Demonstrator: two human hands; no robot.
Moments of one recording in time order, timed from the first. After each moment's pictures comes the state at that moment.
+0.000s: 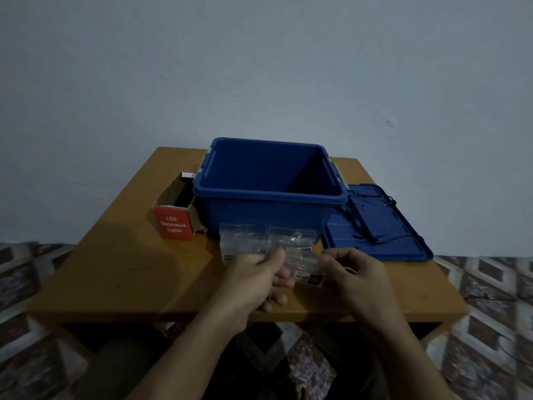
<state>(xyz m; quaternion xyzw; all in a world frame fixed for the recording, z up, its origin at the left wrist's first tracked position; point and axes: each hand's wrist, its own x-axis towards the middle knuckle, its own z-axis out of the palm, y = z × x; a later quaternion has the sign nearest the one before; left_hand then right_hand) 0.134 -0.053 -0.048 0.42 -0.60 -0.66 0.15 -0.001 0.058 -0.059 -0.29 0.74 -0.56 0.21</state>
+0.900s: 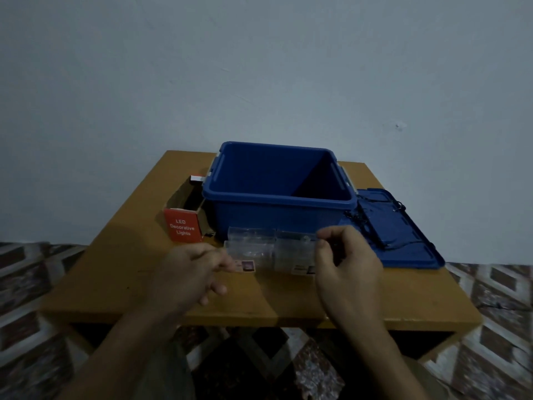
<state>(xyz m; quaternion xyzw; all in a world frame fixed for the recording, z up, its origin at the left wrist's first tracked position) 0.205 -0.093 -0.029 0.47 -0.64 -0.55 0.24 0.033 0.029 -0.041 -0.37 0.75 -0.55 0.00</state>
